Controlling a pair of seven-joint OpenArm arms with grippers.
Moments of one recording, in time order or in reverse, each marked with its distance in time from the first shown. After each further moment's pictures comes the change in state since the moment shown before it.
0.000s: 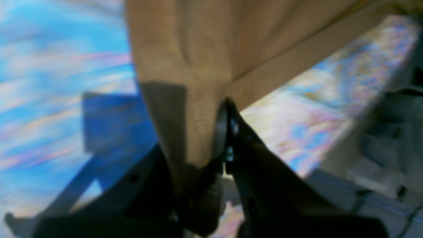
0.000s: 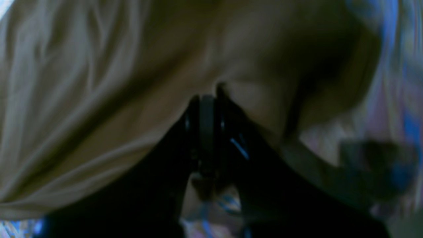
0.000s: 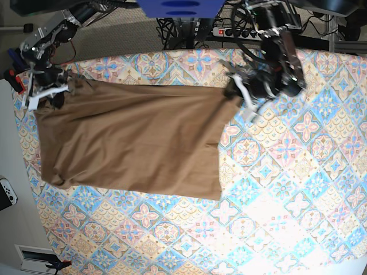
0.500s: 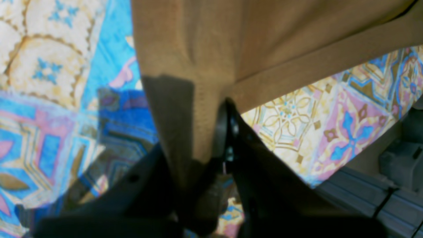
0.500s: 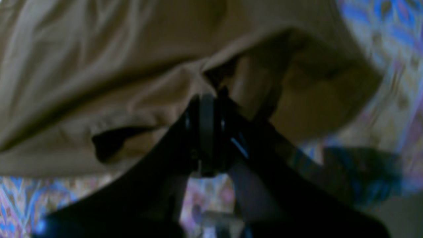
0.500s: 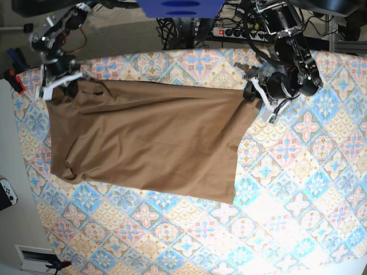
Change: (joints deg) left arm 1.4 -2.7 -3.8 0.5 0.1 0.1 -0.3; right arm -8.8 -4.0 -2.5 5.0 0.9 0.4 0.4
